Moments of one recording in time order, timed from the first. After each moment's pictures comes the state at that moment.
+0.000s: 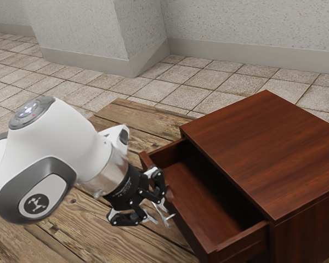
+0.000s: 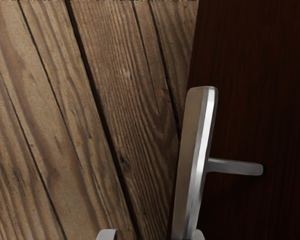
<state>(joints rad) -0.32 -0.52 0.08 -2.40 -0.01 2.29 -1.51</state>
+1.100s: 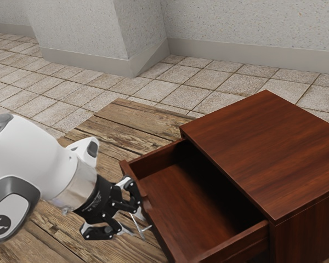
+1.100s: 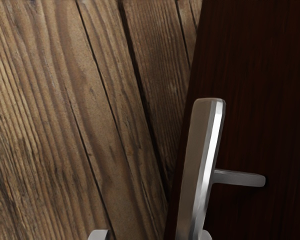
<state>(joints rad) -0.29 -0.70 0.08 -2.55 -0.01 2.28 -1.51</state>
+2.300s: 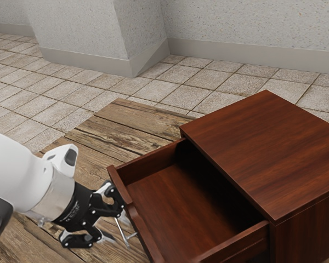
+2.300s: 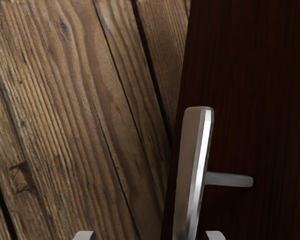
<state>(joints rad) -0.29 -0.84 0.10 -2.62 0.06 2.26 -1.51</state>
